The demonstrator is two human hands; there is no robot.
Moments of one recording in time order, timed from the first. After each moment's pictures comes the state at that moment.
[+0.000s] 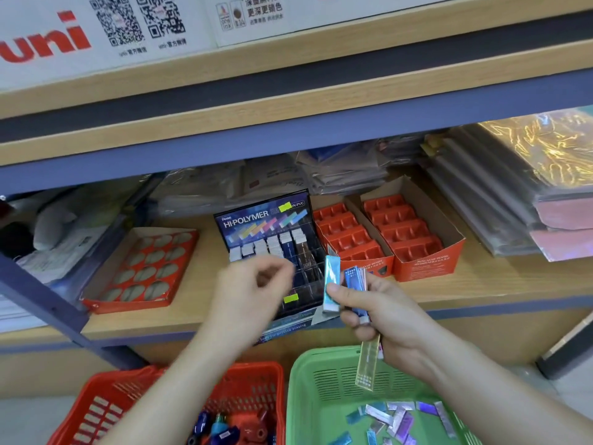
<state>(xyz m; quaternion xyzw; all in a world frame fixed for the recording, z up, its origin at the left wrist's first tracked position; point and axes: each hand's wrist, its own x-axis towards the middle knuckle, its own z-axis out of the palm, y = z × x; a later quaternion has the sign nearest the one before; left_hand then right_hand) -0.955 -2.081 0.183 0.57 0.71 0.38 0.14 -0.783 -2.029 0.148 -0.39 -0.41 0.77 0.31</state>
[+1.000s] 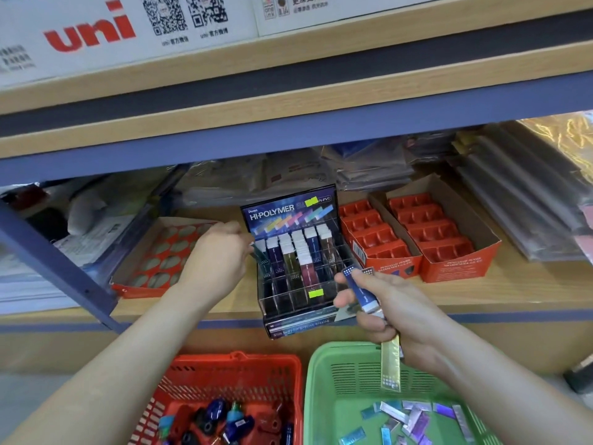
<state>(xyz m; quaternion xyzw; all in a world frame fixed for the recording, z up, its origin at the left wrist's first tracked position) -1.063 -2.049 0.171 0.69 0.70 0.10 -0.19 -0.799 -2.025 0.146 -0.40 -0.41 0.78 0.27</state>
